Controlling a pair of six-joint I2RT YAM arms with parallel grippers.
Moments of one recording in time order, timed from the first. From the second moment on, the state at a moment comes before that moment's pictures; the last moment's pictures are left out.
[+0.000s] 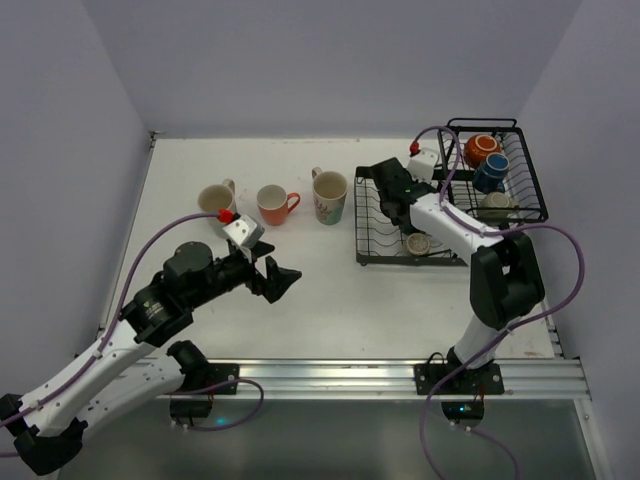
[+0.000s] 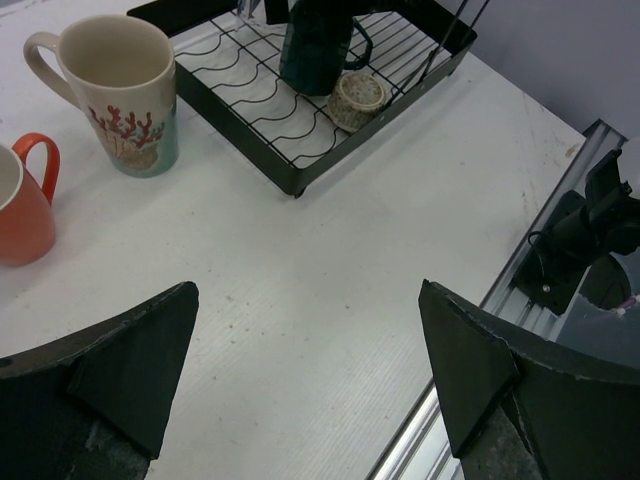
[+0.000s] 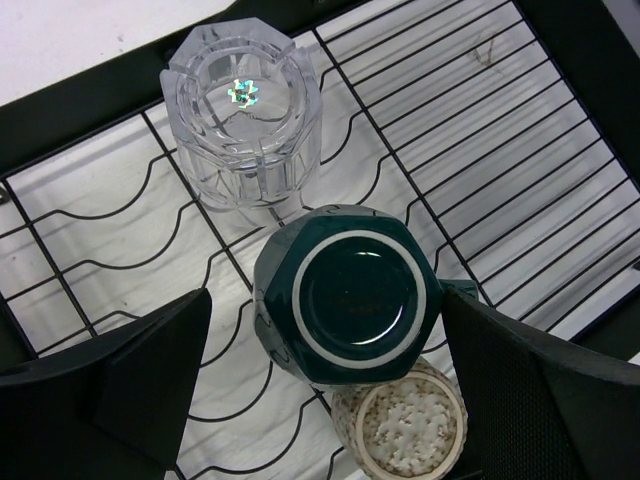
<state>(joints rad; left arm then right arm) -0.78 0.65 0.75 -0.32 0.13 -0.21 0.46 1.71 1.30 -0.52 0.87 0.69</state>
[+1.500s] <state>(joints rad) -0.79 0.70 0.75 -0.30 0.10 -0.23 0.54 1.61 1.14 -0.15 0.64 0.35</state>
